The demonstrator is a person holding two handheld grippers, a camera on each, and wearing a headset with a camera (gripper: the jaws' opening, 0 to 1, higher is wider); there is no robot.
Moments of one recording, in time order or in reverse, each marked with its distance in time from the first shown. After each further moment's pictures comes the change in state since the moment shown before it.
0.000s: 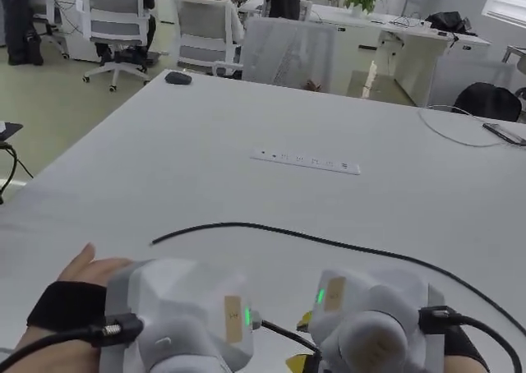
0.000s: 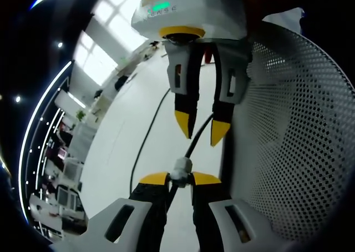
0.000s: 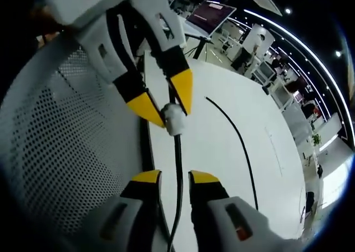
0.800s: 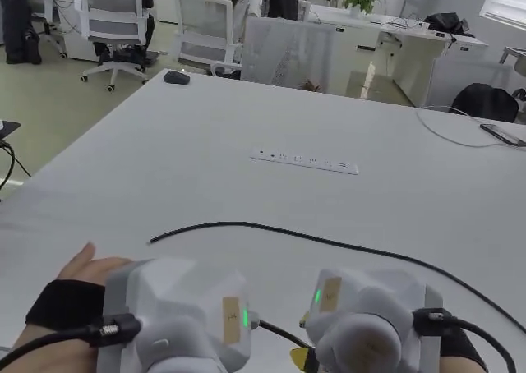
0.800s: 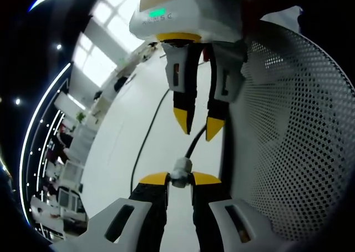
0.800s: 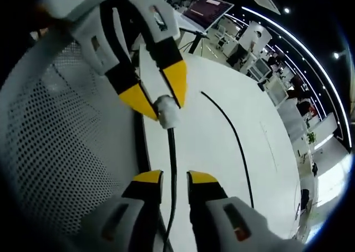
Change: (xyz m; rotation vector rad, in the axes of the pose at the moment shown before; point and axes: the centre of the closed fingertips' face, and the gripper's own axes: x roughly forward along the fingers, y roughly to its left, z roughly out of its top) left arm 0.001 -0.001 0.002 0.014 -0.003 0.002; right arm 0.000 -0.003 -0.006 -0.025 0.028 -0.031
